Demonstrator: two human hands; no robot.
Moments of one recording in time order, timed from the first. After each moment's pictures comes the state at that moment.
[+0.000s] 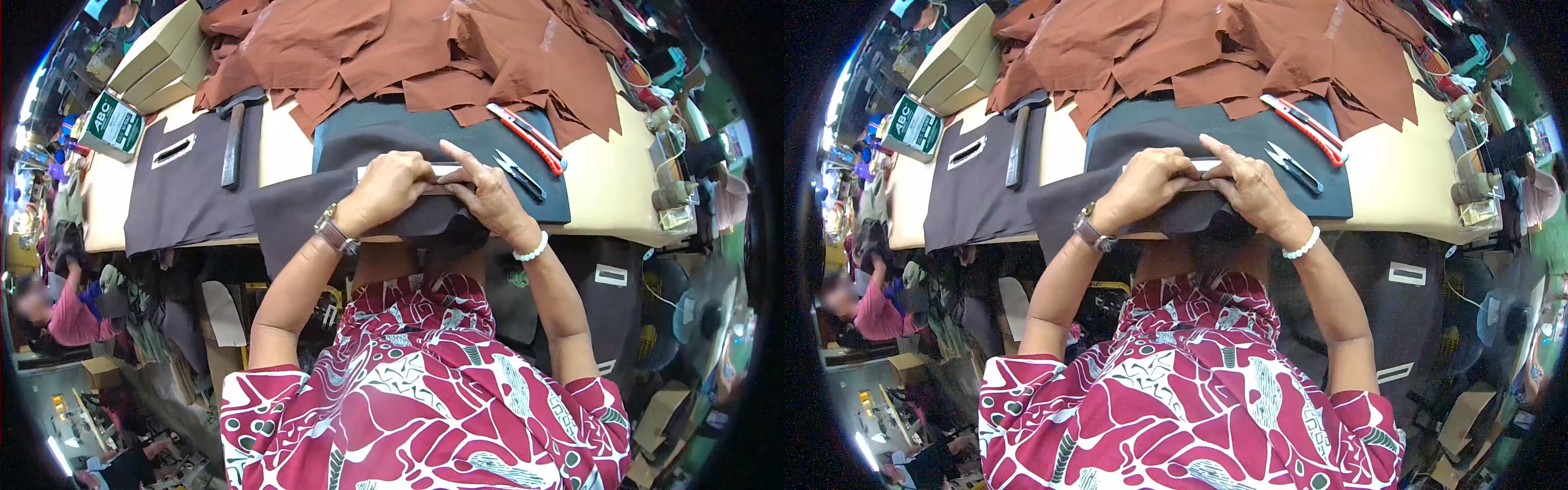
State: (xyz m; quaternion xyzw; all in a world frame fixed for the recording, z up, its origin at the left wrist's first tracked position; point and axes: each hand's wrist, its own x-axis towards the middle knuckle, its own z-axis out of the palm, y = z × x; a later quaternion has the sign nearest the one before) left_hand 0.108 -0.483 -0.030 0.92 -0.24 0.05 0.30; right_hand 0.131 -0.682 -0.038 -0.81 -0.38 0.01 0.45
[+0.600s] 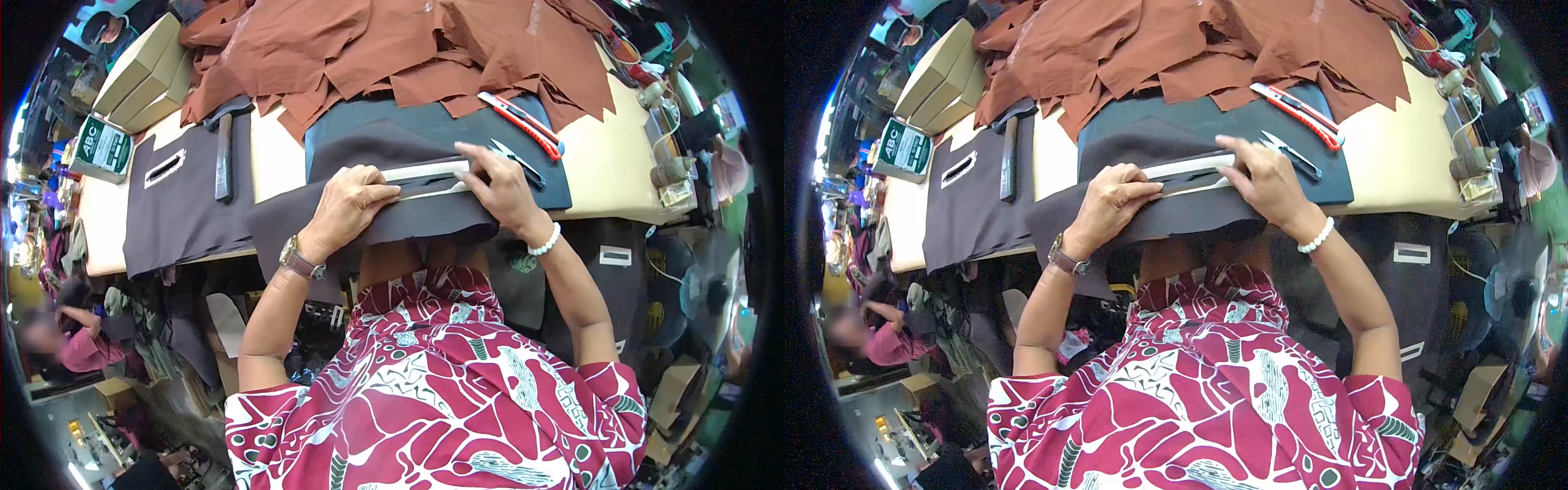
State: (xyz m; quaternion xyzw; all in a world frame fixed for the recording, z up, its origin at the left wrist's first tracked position) left_hand 0.078 -0.439 -0.043 0.91 -0.28 0.13 0.28; right_hand 0.127 -0.699 -0.037 -0.88 -0.32 -0.07 0.35
